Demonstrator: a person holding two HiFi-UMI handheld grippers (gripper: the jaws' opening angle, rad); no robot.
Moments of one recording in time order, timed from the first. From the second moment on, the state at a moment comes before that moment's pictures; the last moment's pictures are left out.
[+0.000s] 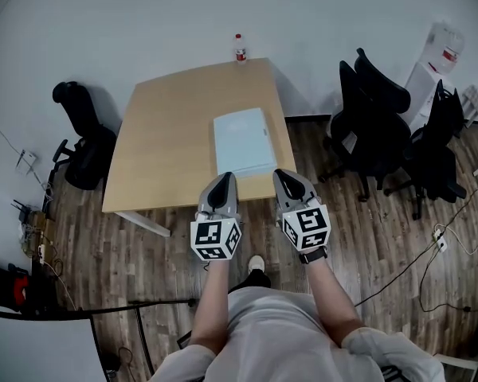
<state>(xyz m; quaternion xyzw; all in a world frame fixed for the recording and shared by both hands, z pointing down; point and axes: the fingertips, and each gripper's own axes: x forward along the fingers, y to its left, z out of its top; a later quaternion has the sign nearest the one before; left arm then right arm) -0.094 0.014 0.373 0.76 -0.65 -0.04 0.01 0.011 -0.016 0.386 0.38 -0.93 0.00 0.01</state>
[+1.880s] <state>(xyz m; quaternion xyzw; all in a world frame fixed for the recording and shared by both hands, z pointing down) -0.151 -0.331 0.520 0.82 -0.55 0.11 0.12 -0.073 -0.282 0.559 0.36 -0.91 0.14 0.17</state>
